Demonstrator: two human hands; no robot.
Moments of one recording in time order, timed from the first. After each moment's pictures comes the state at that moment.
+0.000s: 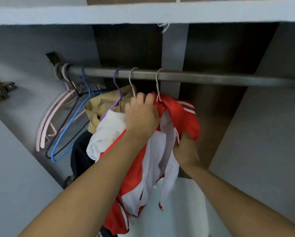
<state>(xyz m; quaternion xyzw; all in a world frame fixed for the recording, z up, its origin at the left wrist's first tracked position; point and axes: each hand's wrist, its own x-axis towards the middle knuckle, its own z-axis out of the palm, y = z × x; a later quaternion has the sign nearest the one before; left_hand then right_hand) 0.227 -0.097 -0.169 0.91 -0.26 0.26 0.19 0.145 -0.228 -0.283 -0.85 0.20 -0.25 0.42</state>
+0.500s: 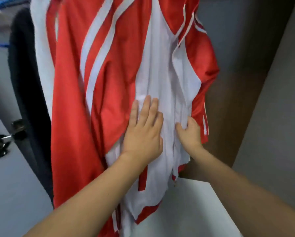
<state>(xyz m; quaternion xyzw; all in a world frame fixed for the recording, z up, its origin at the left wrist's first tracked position) 0.188 -0.073 -0.497 0.86 -0.32 0.39 -0.09 0.214 -0.262 -0.558 -0.78 0.12 -0.37 0.48</state>
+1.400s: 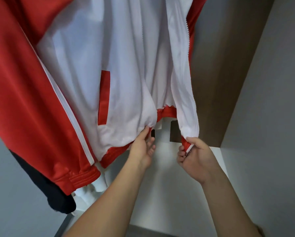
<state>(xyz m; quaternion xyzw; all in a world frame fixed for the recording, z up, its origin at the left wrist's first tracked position) 0.169 -0.146 -0.774 0.47 0.10 -0.20 0.86 0.073 -0.284 -0.778 -0.35 0.19 -0.03 0.92</state>
